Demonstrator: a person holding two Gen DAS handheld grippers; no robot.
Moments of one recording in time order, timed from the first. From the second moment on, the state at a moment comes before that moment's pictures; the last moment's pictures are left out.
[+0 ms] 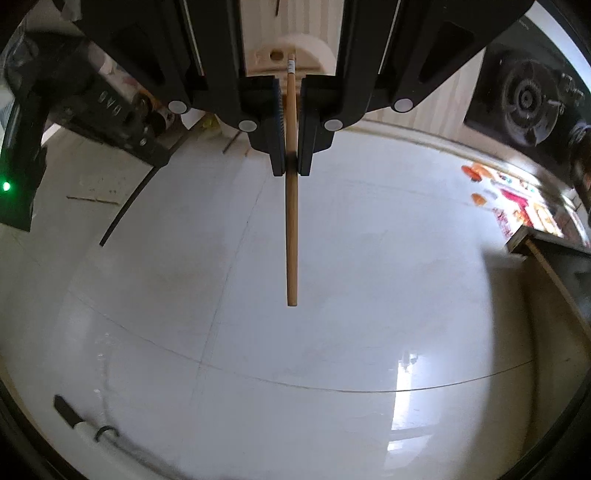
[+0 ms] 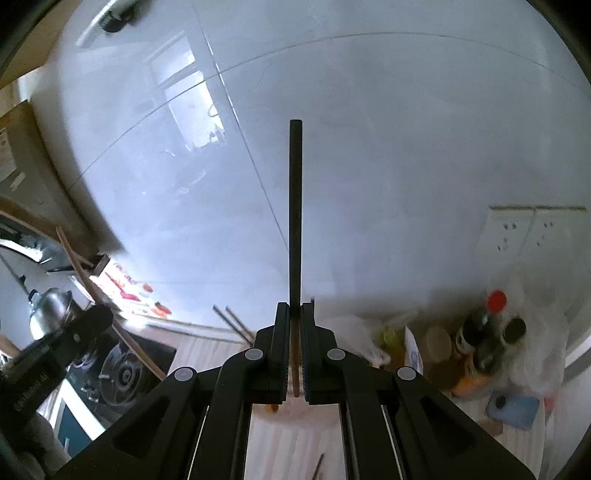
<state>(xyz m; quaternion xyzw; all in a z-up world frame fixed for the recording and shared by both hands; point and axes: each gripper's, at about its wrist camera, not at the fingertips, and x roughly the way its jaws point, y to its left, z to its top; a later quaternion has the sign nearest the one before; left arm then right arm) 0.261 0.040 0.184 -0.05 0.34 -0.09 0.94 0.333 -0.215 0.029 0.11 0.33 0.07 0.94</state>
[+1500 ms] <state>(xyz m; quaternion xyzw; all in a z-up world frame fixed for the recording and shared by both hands) 0.240 0.073 0.055 0.00 0.42 0.03 0.91 0.326 -0.253 -0.045 0.10 0.41 -0.03 0.91</state>
